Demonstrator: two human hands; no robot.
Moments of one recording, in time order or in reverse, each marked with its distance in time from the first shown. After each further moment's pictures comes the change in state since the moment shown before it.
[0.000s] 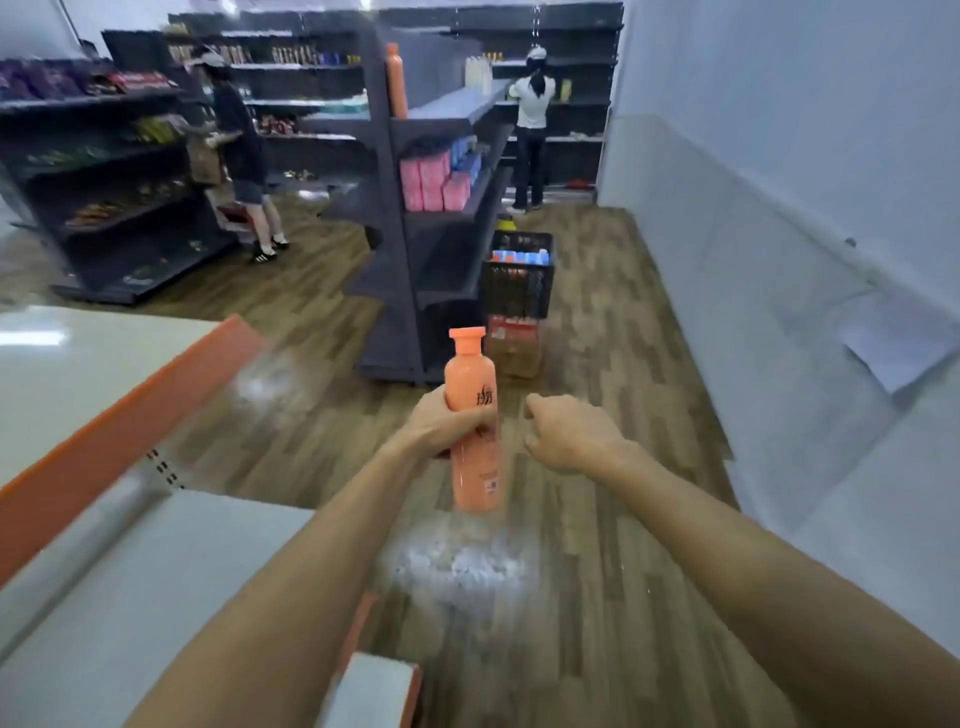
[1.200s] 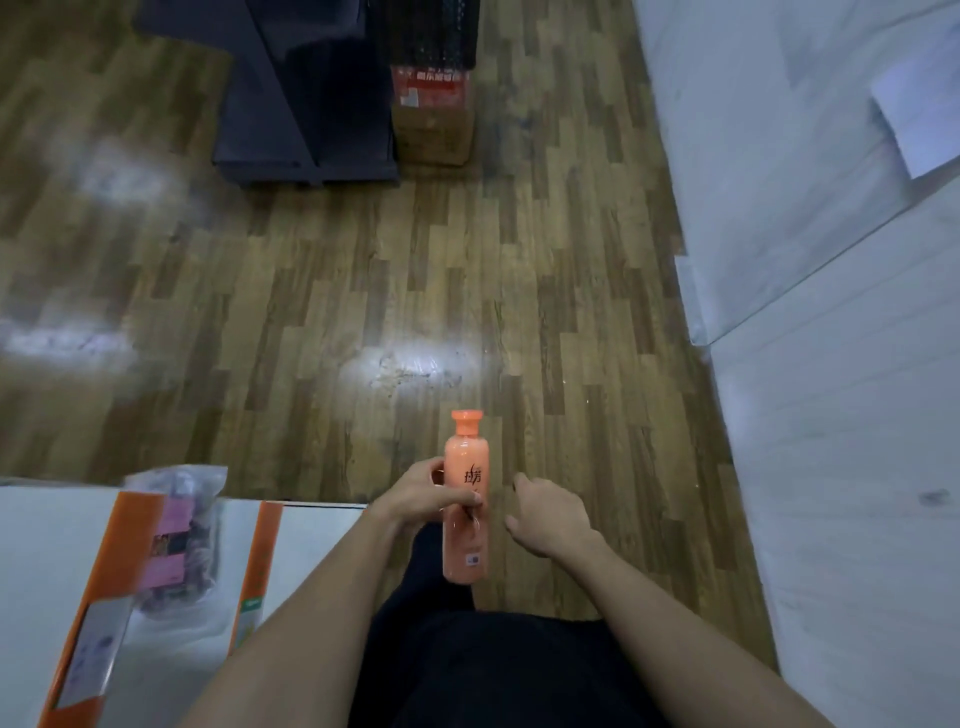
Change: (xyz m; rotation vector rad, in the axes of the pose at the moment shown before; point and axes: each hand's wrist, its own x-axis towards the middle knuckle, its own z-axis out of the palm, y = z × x) left_hand 0.117 -0.232 0.168 -0.095 -0.568 -0.512; right_hand 0.007 0.108 0.287 0.206 -0.547 0.271
